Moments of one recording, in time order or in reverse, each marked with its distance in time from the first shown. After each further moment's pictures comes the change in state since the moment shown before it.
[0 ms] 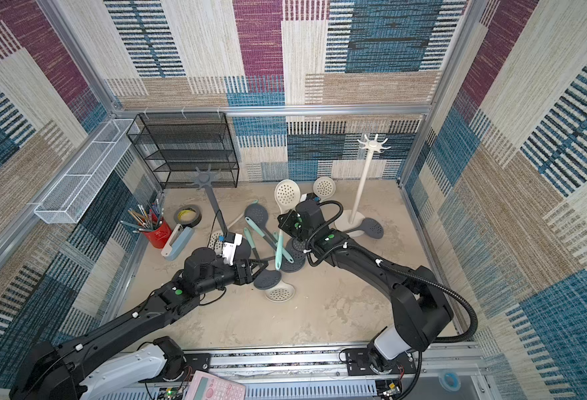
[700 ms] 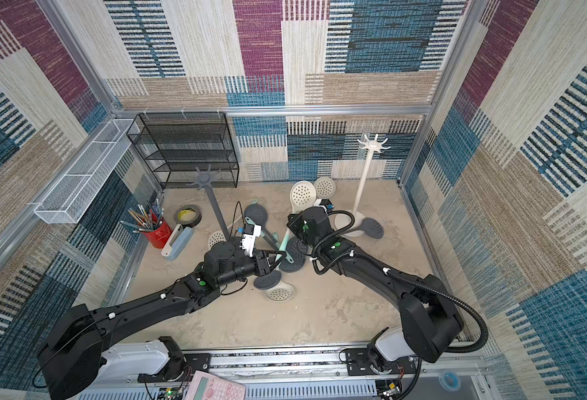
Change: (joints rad) left arm -0.094 0.226 0.083 0.271 -0.034 -0.067; right arm 0.000 -0.062 -0.094 0.066 0.148 0.129
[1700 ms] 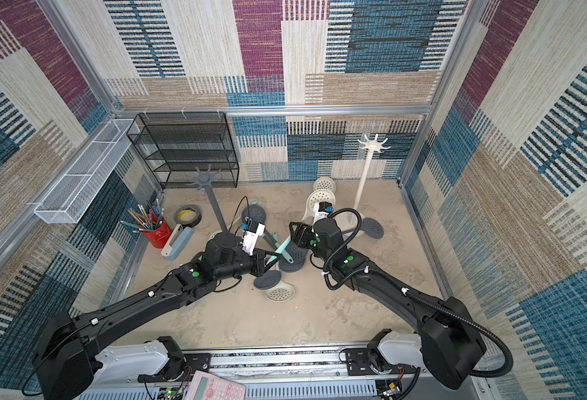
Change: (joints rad) left arm 0.023 -0.080 0.177 -0.522 -0.004 0.237; right arm 0.000 -0.217 -0.173 -0.031 -0.032 -0.640
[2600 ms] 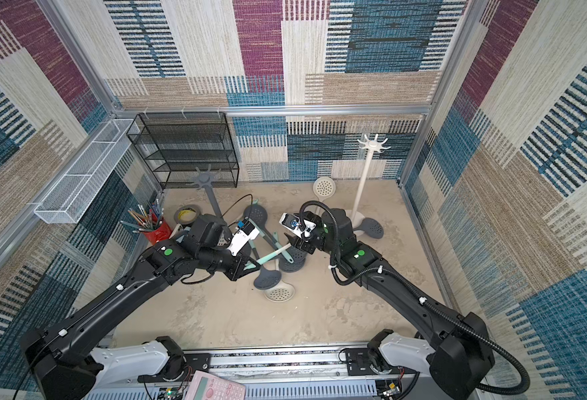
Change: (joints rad) left arm 0.101 0.012 0.380 -0.774 0.136 0.470; right arm -0.042 -0.021 0.167 -0.187 -0.301 -1.239
